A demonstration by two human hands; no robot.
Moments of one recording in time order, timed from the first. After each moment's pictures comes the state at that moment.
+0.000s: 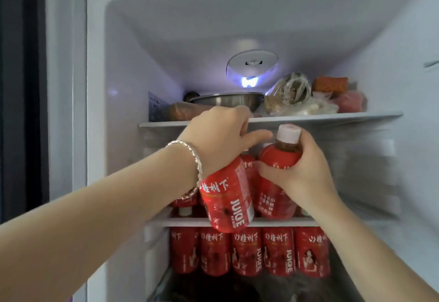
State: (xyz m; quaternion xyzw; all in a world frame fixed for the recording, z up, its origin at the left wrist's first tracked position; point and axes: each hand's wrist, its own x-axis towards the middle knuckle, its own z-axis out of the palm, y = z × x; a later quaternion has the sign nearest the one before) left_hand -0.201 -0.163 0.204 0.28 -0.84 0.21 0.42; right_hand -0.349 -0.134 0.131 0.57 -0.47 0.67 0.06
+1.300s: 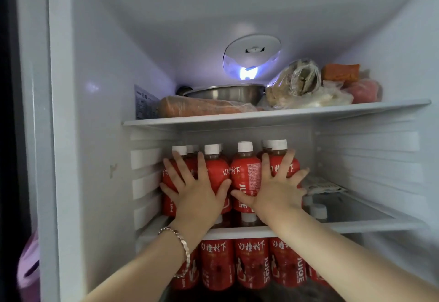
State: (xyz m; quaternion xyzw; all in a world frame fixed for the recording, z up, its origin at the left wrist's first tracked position) left_hand -0.224 -0.290 0.094 0.55 -0.74 0.10 0.38; right_hand -0.348 -0.236 0.103 0.48 -0.84 0.22 0.13
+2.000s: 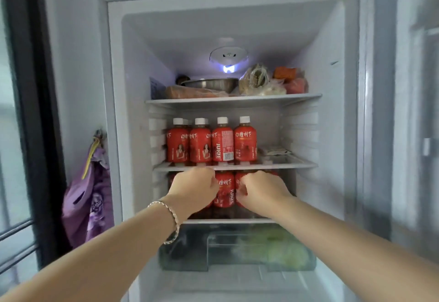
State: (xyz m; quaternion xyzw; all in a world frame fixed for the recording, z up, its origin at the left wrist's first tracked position) left_hand -0.179 -0.102 0.074 0.46 -0.85 0.09 0.25; right_hand -0.321 -0.040 0.066 0.68 -0.70 0.18 0.16
